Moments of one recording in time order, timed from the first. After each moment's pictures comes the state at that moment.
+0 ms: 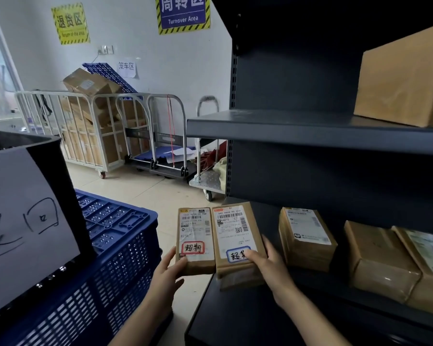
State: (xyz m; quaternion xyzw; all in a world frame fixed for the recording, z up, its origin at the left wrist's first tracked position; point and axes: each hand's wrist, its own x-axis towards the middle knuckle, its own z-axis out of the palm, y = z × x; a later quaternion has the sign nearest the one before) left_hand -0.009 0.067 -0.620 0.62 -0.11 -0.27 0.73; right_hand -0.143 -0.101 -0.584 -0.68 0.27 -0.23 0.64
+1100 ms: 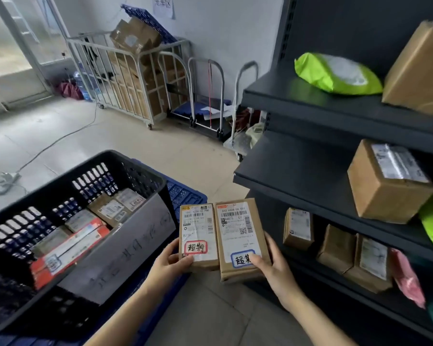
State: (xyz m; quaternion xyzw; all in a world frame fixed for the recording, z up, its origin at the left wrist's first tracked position) left_hand -0.123 0.253 -0.297 0.69 -0.04 -0.35 0.63; right_hand -0.250 0.035 -0.302 -0.66 0.23 -0.07 0.71
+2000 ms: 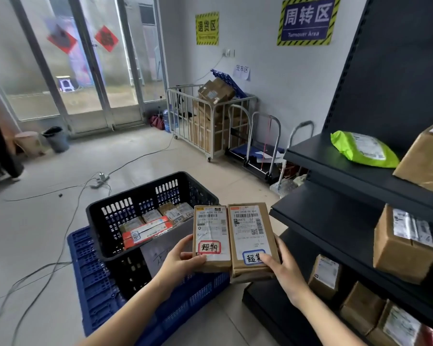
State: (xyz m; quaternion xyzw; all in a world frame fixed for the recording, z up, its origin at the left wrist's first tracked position) left_hand -0.228 0.319 -0.164 0.71 -0.02 -0.21 0.67; right_hand -0.285 0.072 -0.176 -0.72 0.08 -0.03 0.69
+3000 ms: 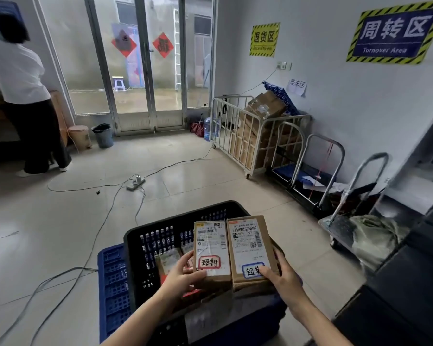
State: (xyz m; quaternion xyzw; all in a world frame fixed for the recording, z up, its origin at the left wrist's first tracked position) left_hand -0.022 0.455 -0.211 0.66 0.09 -0.17 0.73; right_hand -0.034 0.200 -0.193 -0.76 0.07 0.07 0.64
